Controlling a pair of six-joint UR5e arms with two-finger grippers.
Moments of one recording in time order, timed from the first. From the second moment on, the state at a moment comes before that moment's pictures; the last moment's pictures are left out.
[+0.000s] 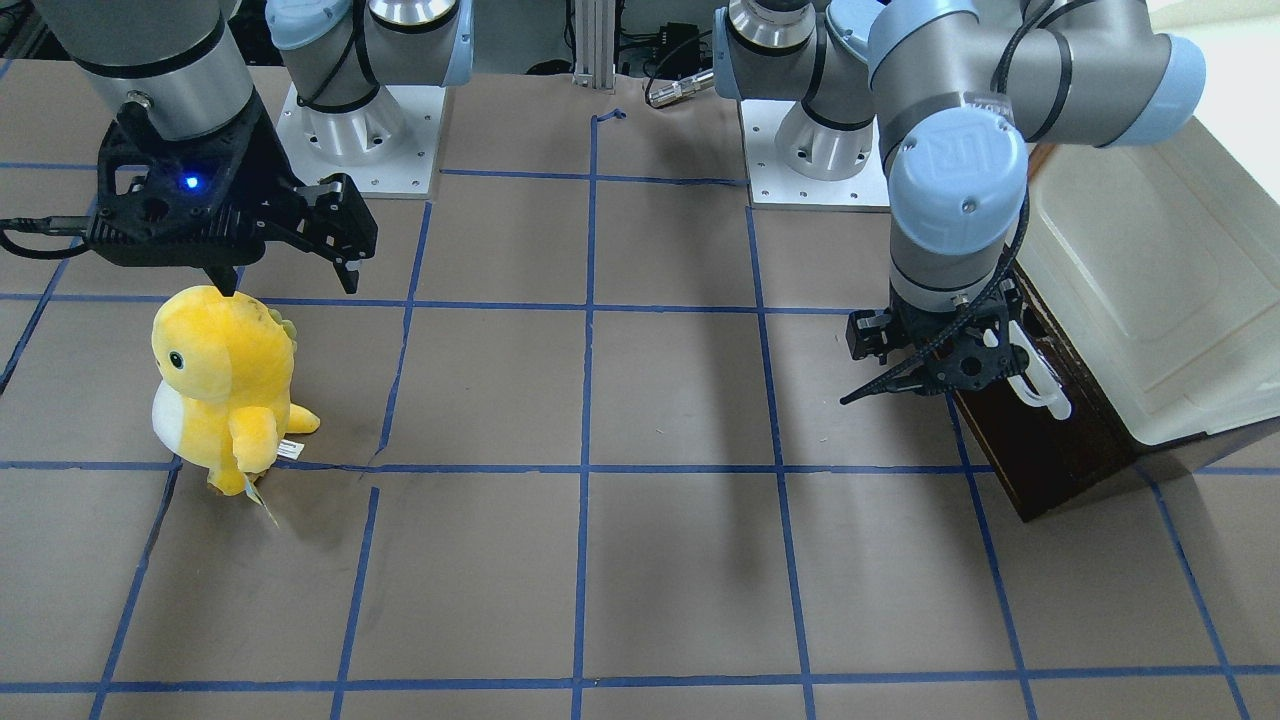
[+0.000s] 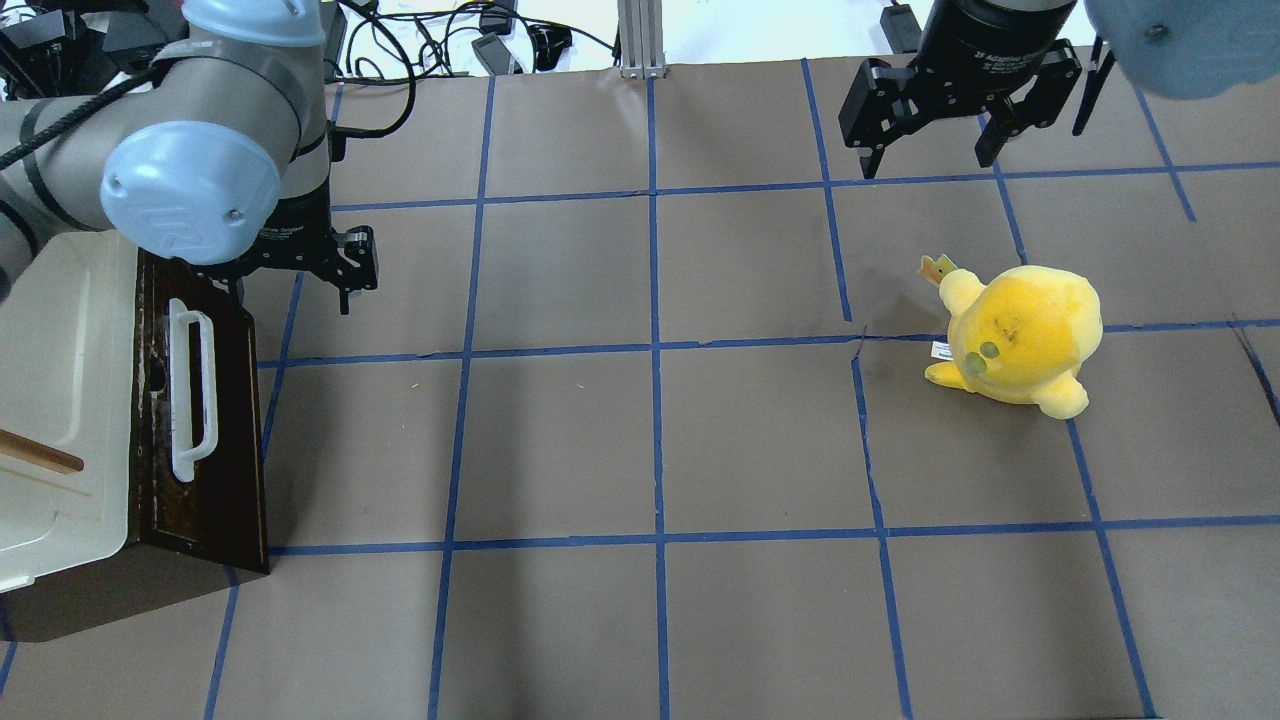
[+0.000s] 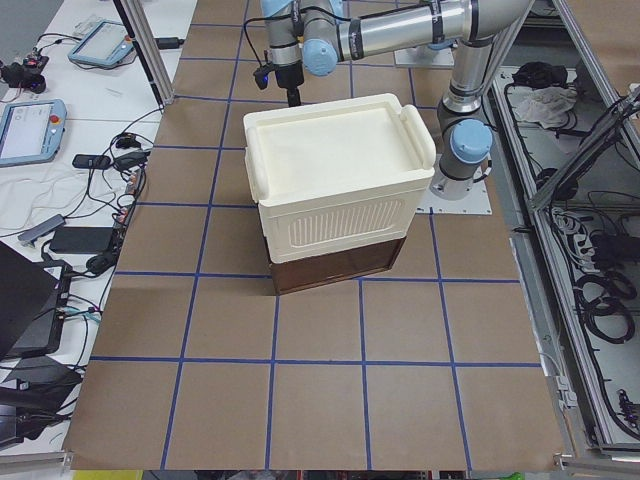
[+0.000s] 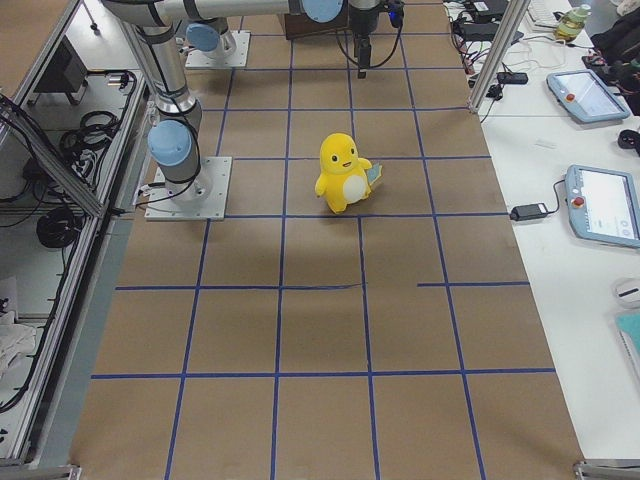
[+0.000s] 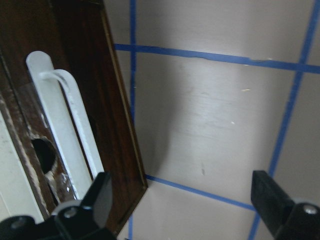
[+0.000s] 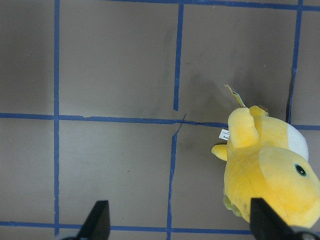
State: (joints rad) left arm -1.58 -1.77 -1.67 -1.47 1.98 -0.19; right arm 1.60 -1.48 1.44 -1.57 -1.58 -0.02
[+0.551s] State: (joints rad) left arm -1.61 -1.89 -1.67 -1.47 2.24 -0.29; right arm 1.60 -1.48 1.44 -1.57 -1.58 -0.02
